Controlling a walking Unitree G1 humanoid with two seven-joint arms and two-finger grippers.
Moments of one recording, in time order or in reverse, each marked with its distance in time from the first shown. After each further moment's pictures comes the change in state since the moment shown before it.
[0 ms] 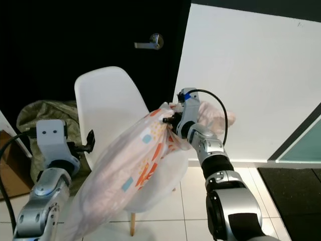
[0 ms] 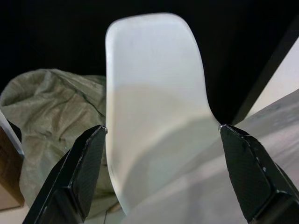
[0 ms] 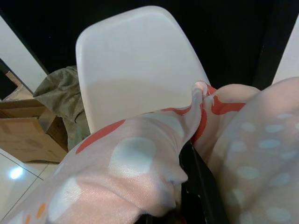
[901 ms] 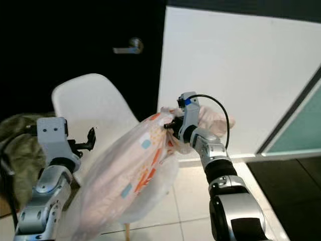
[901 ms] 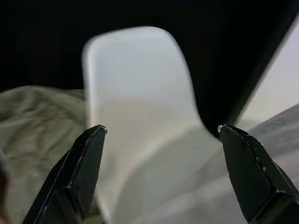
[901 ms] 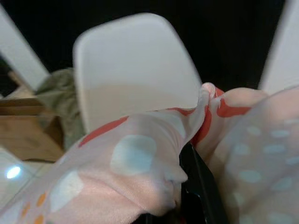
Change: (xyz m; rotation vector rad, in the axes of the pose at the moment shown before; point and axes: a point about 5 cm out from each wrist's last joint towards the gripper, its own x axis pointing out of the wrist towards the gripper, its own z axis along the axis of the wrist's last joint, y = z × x) left arm 0.004 -0.001 0.003 -0.011 -0.010 0.024; right arm -0.006 0.001 -0.005 -0.060 -0.003 0.095
